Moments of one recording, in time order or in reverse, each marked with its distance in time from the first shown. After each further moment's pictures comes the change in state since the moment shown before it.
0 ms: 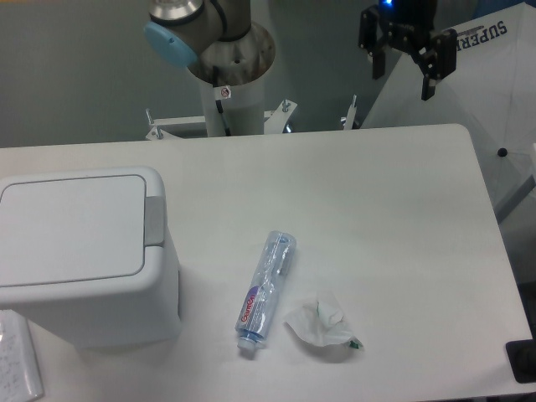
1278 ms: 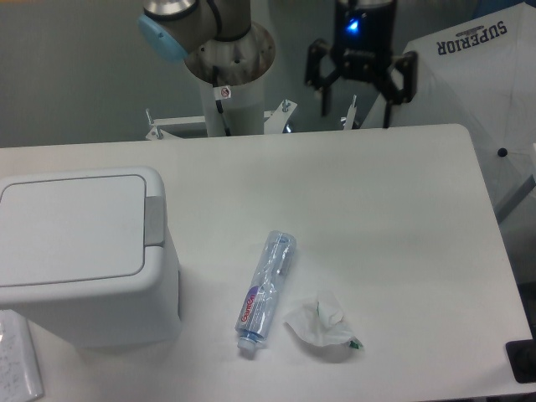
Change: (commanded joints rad) arm -0.265 -0.034 -0.009 0.146 -0.103 -0.829
